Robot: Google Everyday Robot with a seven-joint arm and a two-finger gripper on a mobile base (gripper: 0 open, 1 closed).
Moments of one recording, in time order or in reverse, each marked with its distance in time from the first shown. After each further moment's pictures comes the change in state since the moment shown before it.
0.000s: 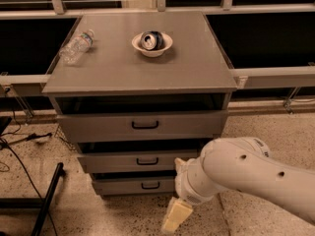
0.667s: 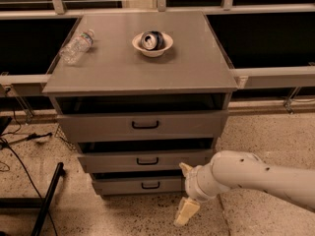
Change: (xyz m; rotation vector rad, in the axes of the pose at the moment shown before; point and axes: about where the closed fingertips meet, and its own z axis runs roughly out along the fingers) arm 0.068 -0.047 0.094 -0.011 -0.067 -0.092
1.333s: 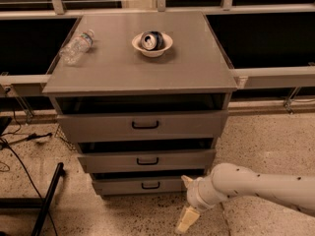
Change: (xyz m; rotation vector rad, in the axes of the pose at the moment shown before) arm 0.052 0.004 0.070 -0.058 -0.032 0.075
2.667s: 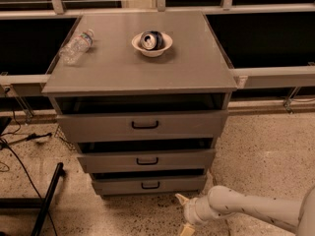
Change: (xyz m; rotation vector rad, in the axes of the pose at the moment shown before) arm 0.082 0.007 0.140 -0.069 -0.122 -0.073
